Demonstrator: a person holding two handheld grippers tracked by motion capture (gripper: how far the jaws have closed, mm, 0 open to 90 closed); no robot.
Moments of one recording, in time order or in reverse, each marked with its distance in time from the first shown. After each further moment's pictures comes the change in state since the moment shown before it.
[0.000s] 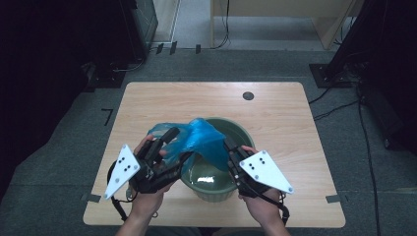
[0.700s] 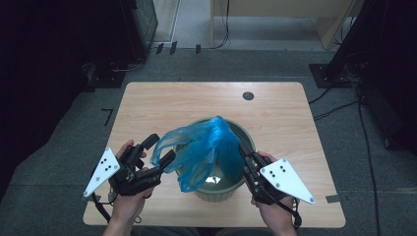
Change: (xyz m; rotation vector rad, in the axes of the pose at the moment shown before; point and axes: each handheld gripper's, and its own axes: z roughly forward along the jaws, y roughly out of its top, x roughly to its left) left arm 0.038 -0.014 -0.027 0.113 0.011 -0.114; right arm -0.019 -0.008 -0.021 -0.011 -0.035 0.040
